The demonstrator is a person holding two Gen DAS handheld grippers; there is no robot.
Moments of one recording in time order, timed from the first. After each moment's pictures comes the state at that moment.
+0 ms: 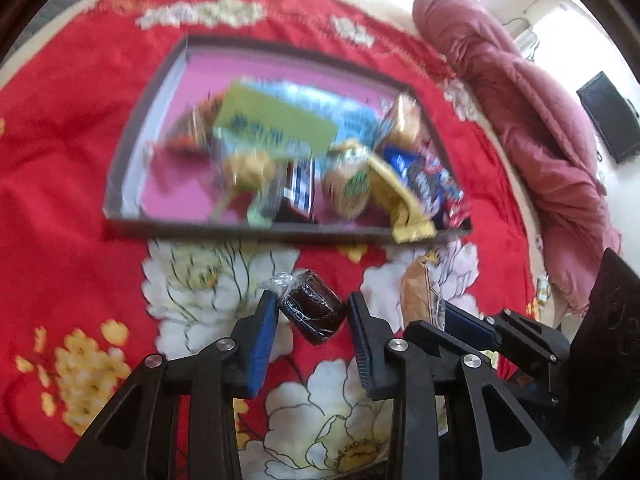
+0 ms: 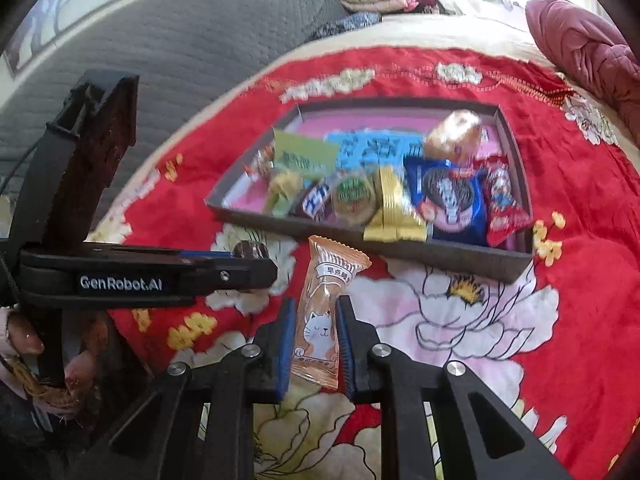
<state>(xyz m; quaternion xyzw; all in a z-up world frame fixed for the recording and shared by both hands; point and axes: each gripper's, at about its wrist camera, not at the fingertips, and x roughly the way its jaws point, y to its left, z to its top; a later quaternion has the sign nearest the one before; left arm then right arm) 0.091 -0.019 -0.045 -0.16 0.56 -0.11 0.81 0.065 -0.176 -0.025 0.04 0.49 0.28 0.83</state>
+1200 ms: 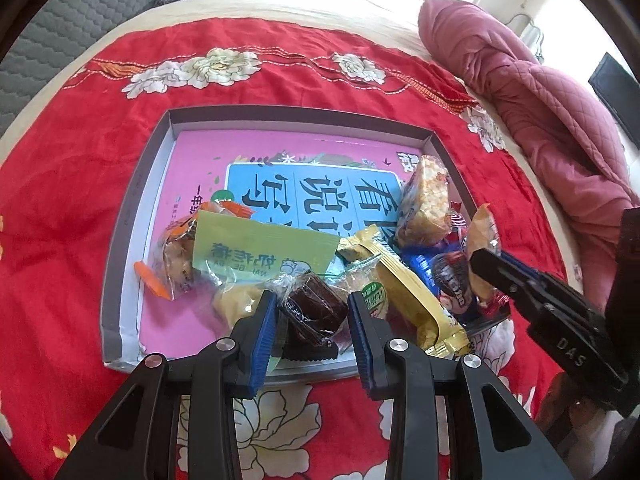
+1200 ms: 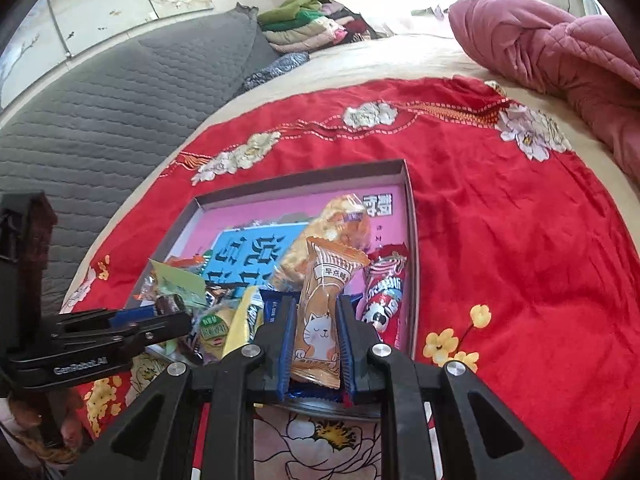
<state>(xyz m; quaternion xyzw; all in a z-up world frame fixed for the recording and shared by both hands) 0.158 -0.036 -0.045 -0.09 0.52 -0.07 0.85 0.164 -0.233 -0.035 0.09 0.45 0.18 0.87</state>
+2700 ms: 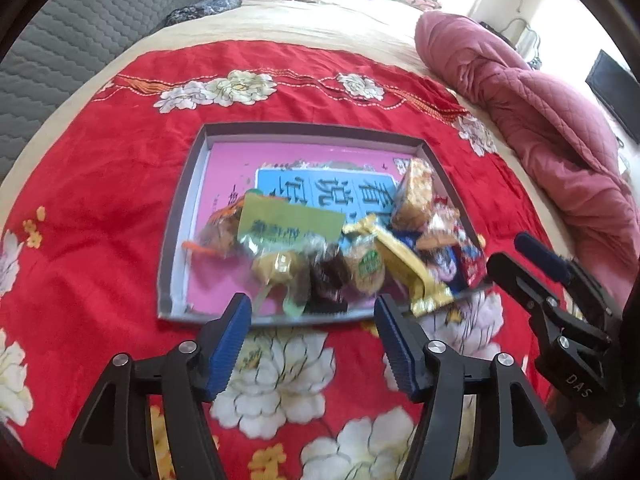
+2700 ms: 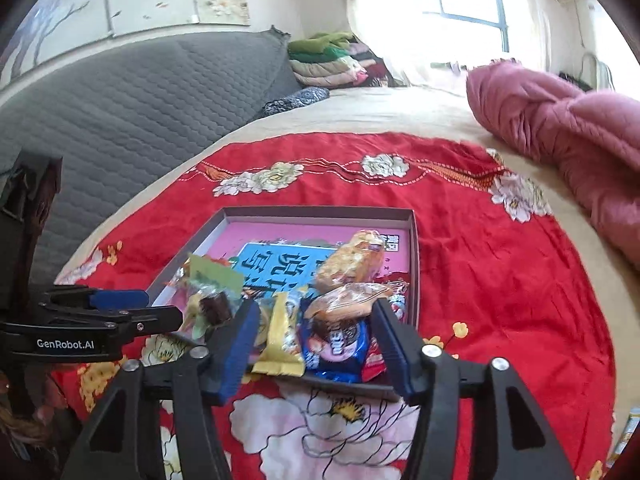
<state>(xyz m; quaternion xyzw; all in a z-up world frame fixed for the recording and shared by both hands) 0.103 -0.022 -0.010 -0.08 0.50 -0.05 0.86 0.106 -0.209 0.014 0.01 0.37 0.18 0.91</state>
